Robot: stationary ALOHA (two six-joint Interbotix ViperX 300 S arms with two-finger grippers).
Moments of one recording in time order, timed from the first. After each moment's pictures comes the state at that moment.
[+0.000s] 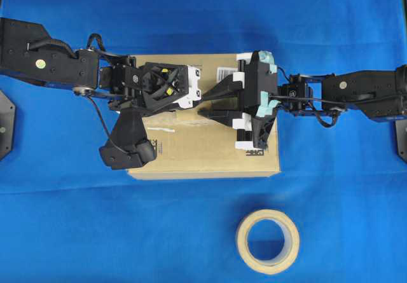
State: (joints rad) left arm 0.05 -0.05 0.47 0.13 0.54 1.48; right arm -0.06 0.03 0.73 -0.01 -0.33 0.10
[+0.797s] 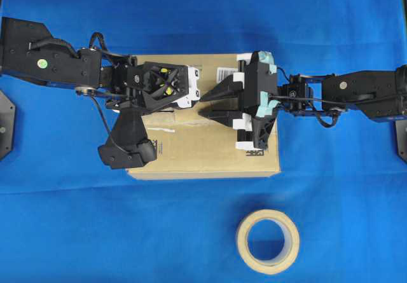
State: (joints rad) left arm 0.05 -0.04 0.46 0.15 0.62 1.48; right arm -0.06 0.03 0.73 -0.01 -0.33 0.10
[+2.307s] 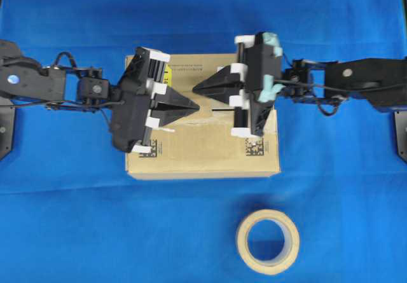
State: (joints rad) left arm 0.04 -0.12 0.76 0.12 -0.23 0.38; right arm -0.09 0.01 0.68 -0.01 -0.34 0.08
